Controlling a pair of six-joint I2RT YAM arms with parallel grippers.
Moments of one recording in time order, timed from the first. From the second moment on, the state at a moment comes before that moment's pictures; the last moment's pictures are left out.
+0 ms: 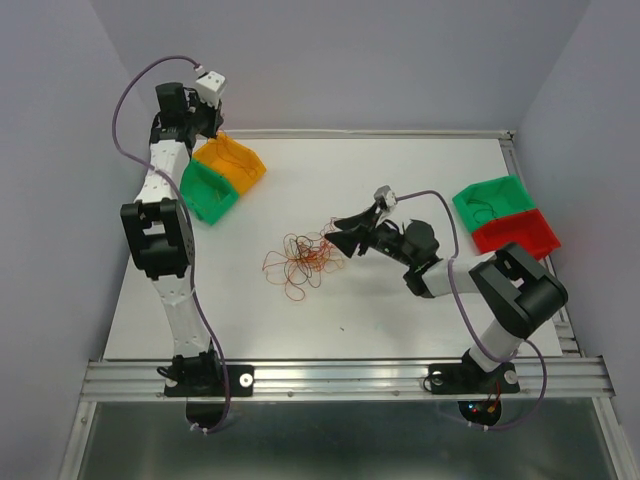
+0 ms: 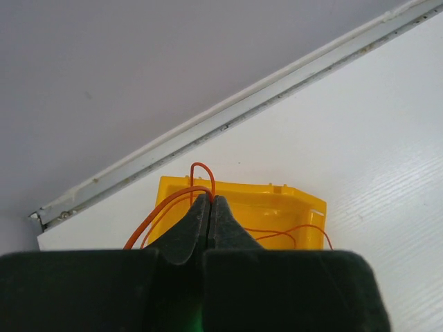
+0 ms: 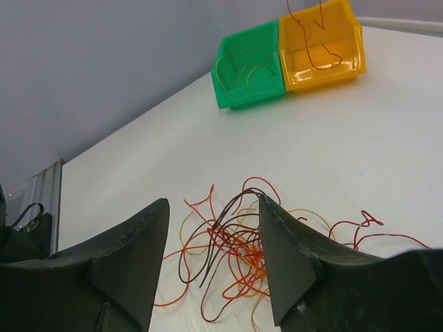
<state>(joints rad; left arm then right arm) 0.09 2.11 1.94 -0.22 0.49 0.36 0.60 1.65 0.58 1.24 -0.43 0.43</state>
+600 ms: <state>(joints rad) 0.09 2.24 2.05 -0.36 0.29 0.58 0.60 1.64 0.56 1.24 -0.43 0.42</state>
